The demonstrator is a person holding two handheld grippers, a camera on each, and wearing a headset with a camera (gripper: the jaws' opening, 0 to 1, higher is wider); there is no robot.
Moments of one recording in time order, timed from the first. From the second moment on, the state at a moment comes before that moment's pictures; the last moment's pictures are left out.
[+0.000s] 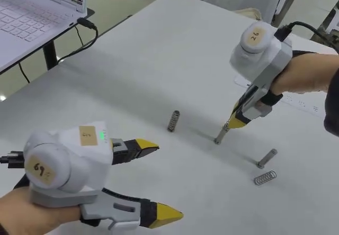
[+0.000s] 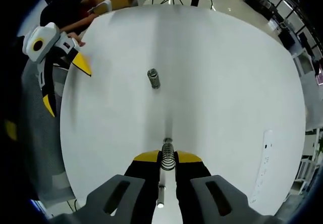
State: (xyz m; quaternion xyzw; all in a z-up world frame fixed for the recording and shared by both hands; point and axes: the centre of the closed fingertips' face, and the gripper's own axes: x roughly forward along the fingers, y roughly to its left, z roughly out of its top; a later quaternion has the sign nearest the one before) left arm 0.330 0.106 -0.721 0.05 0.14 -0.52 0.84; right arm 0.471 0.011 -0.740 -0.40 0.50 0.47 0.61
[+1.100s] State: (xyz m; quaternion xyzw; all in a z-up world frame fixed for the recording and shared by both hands) left arm 0.330 0.107 -0.721 0.05 0.15 -0.51 0.84; right arm 0.442 0.012 -0.777 -0.40 0.52 0.47 0.58
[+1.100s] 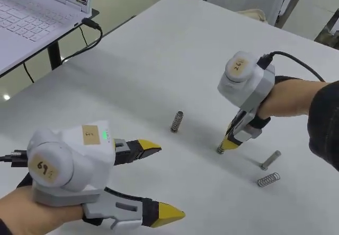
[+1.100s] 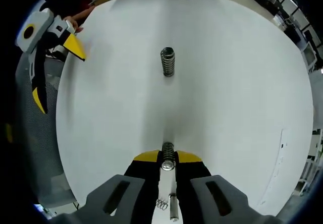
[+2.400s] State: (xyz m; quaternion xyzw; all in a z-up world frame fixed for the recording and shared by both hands) left arm 0.329 0.105 -0.713 0.06 0.14 -0.52 0.84; right arm 0.446 0.011 -0.742 -0.39 0.48 0.46 0.63
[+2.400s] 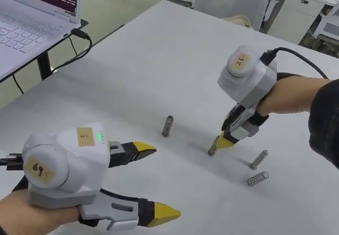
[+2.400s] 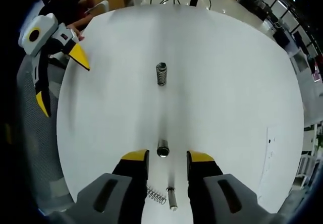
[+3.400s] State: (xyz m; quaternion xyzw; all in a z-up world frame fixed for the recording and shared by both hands) left arm 0.331 0.088 -0.688 0.08 0.12 -0.54 0.83; right arm 0.426 -0.017 -0.680 -0.37 0.43 0.42 0.70
